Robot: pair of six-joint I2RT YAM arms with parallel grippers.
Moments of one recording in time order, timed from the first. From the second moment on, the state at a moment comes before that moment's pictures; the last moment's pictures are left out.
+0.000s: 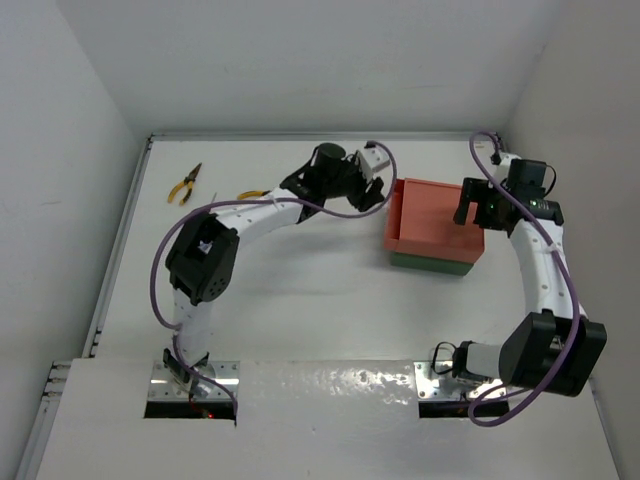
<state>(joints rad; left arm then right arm) -0.67 2.01 1.54 0.09 0.42 0.24 -0.22 1.28 1.08 -0.65 -0.15 -0.02</state>
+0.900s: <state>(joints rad) -0.73 2.11 1.71 0.06 0.23 0.04 -0.22 1.31 1.03 -0.68 -0.08 0.01</state>
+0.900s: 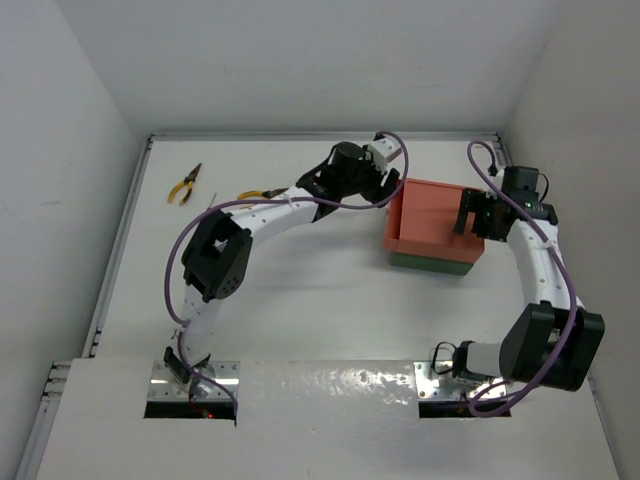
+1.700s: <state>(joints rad) -0.75 2.18 1.85 -0.14 0.01 -0.12 -0.23 1.42 1.06 -0.53 -0.22 -0.09</state>
